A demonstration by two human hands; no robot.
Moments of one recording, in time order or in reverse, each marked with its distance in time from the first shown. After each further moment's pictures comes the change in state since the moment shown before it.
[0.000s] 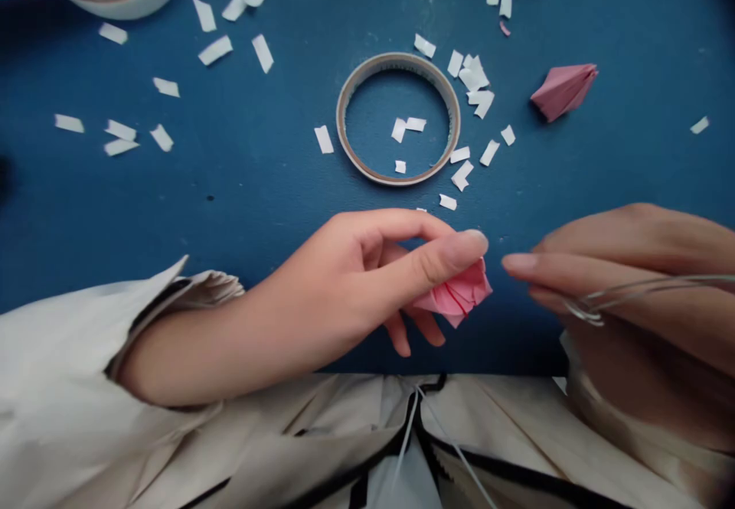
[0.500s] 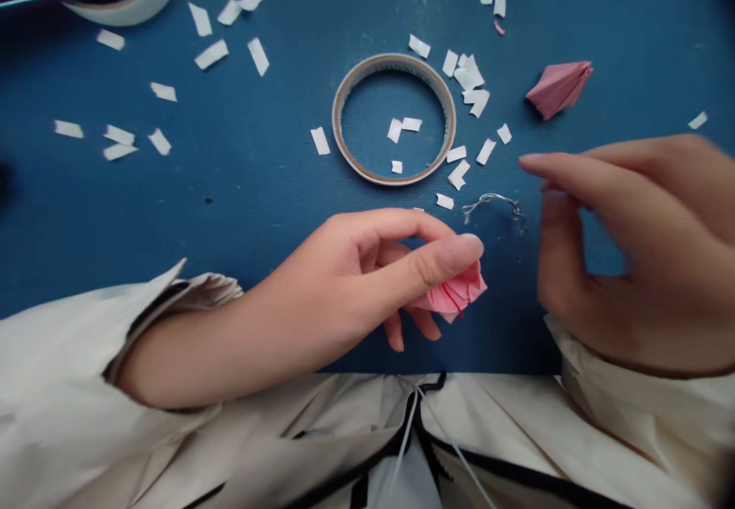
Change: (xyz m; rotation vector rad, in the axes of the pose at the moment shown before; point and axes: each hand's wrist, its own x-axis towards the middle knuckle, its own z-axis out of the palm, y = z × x) left_hand 0.000 -0.003 -0.001 0.054 0.022 0.055; right_hand 0.004 0.014 0.011 -0.441 0.145 -0.008
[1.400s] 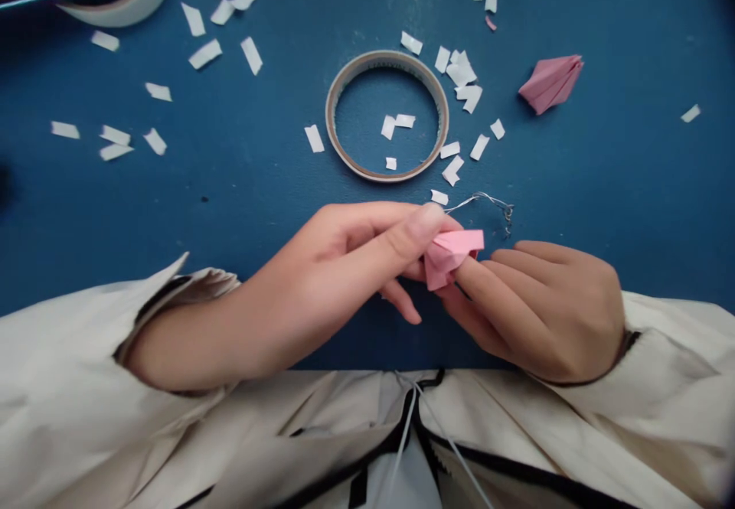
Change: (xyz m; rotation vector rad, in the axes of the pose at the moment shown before) left_hand 0.000 0.003 0.000 -0.026 0.018 0.066; right_hand -0.007 -0.027 0.021 0.125 -0.009 -0.320
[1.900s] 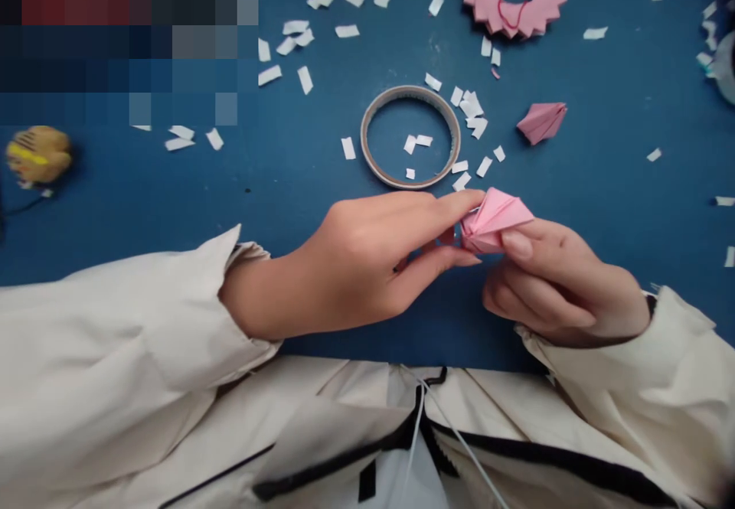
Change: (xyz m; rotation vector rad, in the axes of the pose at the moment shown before) left_hand -0.001 -0.009 -0.005 1.046 0.290 0.850; right_hand 0.008 0.010 -0.010 1.896 -0.235 0.822
